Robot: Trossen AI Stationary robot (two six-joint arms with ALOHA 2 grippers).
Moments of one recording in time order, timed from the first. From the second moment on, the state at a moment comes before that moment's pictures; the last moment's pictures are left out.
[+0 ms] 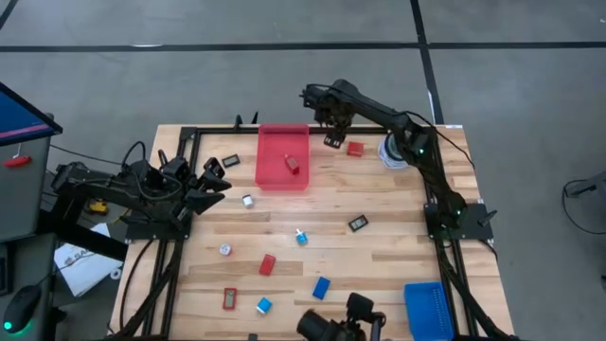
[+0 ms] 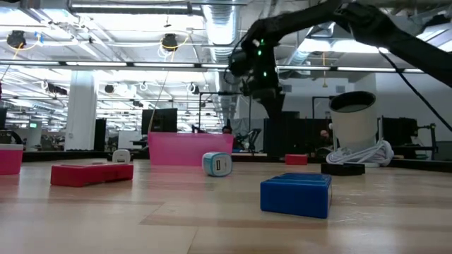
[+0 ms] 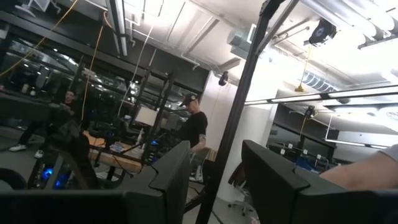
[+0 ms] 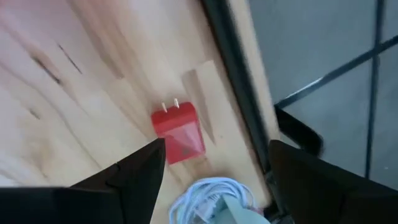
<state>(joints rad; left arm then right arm) -0.18 0.62 0.51 0.59 -0.03 -0.35 -0.58 2.35 2.33 -1.57 0.35 -0.16</state>
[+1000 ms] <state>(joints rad) -0.18 0.62 0.51 0.59 -0.04 -0.40 -0.68 2.41 2.06 -1.57 0.28 -0.18</state>
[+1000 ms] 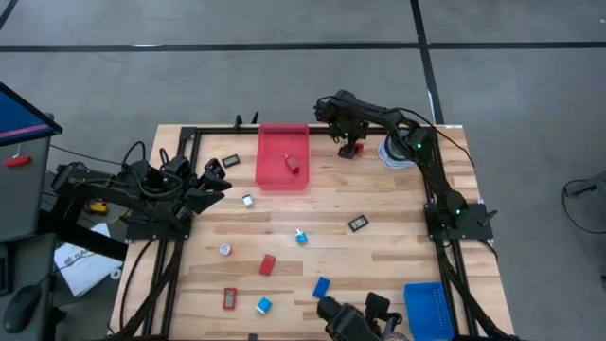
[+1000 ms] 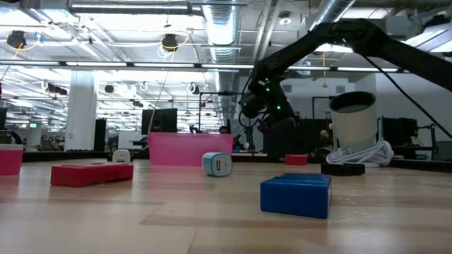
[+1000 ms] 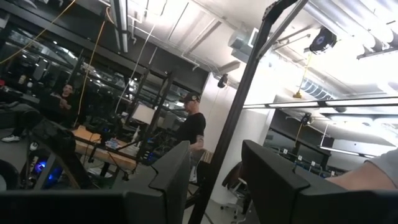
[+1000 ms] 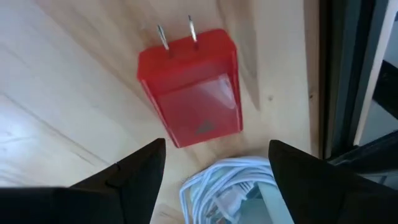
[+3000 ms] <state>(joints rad) -0.21 0.62 0.51 0.61 -0.03 -0.42 -0.60 2.08 1.93 -1.42 -0.02 0.00</state>
